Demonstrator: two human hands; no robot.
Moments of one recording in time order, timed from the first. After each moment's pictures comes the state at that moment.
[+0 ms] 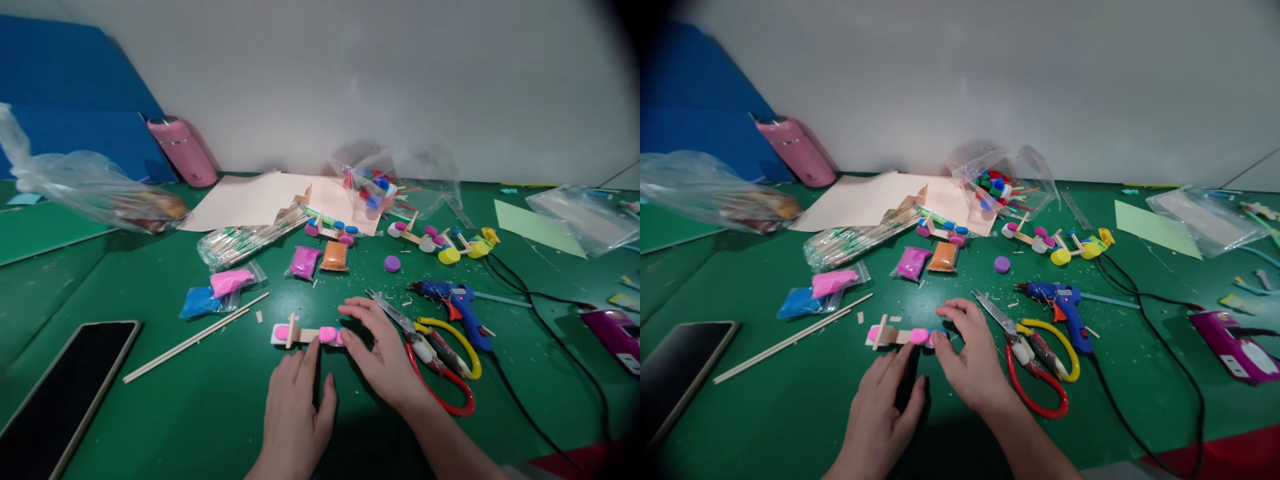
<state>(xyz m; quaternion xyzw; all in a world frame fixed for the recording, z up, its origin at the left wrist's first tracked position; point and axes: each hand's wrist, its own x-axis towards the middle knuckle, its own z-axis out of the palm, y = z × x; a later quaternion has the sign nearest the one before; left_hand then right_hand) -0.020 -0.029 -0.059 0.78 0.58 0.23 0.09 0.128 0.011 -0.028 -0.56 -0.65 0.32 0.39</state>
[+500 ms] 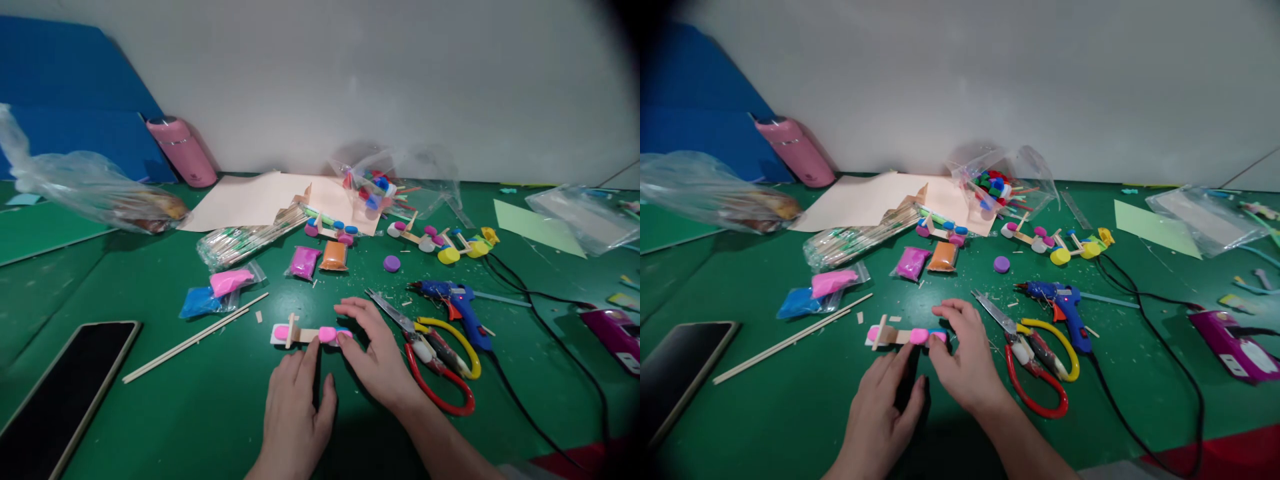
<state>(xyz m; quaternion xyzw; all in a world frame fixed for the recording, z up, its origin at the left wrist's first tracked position) -0.021 -0.029 -0.059 0.78 0.58 0.23 0.09 0.120 0.010 -0.029 -0.57 -0.64 0.34 0.39</state>
